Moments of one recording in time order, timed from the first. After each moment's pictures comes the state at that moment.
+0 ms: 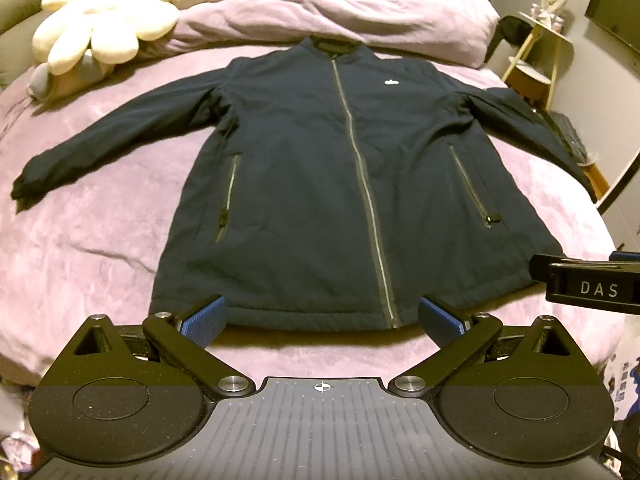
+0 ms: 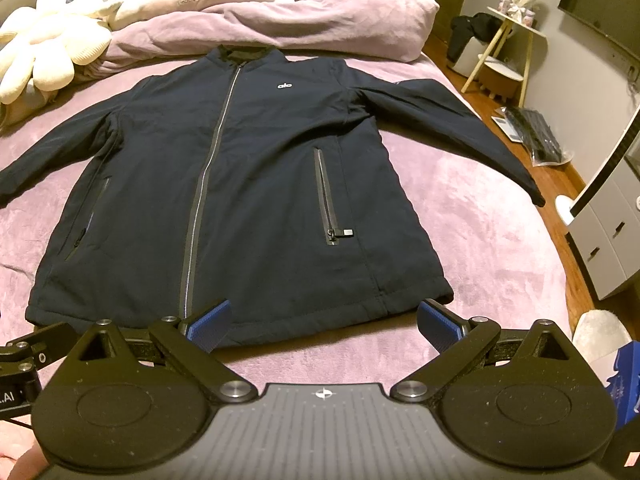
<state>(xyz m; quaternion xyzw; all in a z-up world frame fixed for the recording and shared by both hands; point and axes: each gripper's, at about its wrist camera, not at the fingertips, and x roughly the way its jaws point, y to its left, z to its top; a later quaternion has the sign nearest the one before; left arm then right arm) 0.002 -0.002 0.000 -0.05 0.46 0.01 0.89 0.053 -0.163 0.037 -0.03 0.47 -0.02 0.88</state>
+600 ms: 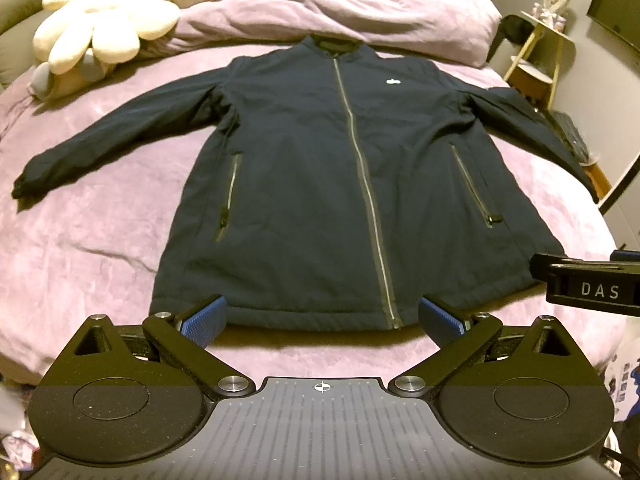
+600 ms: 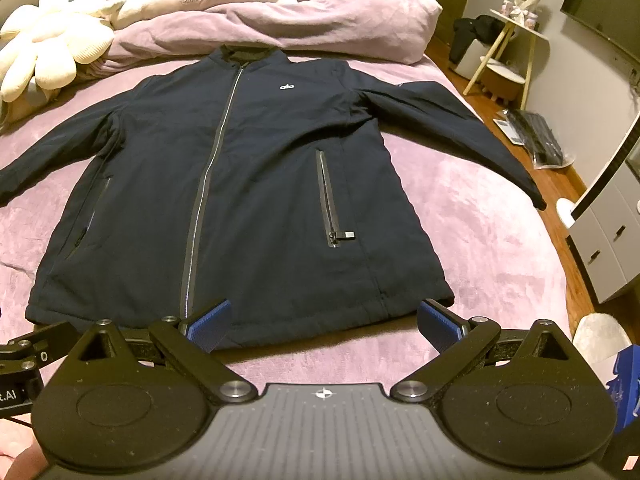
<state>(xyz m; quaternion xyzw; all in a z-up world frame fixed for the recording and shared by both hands) 0.004 -0.003 0.000 -0.05 0.46 0.02 0.89 0.054 -0.162 0.038 -0.04 0.47 -0.02 0.88</state>
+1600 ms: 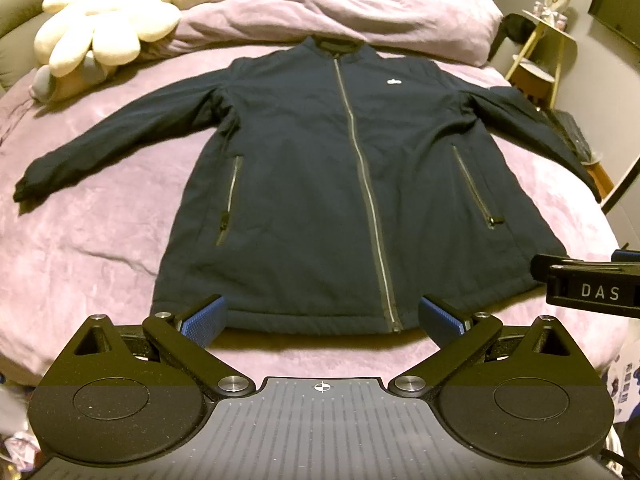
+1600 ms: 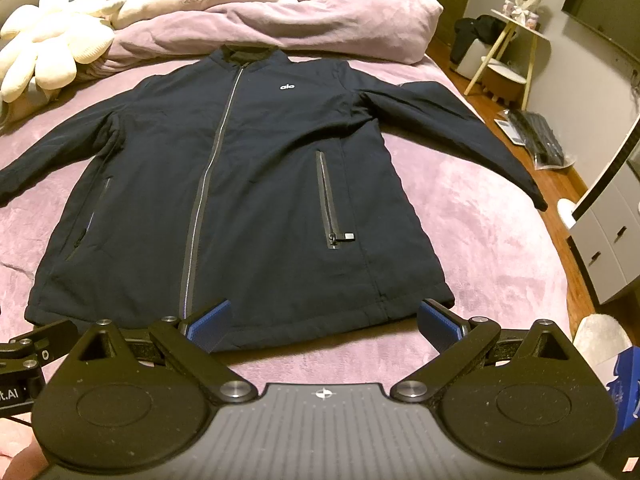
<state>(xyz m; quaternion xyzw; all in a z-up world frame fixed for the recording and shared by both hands) 0.008 -0.004 0.002 -0.04 0.46 0.02 0.89 0.057 -0.158 0.039 -0.04 0.47 -0.02 0.88</state>
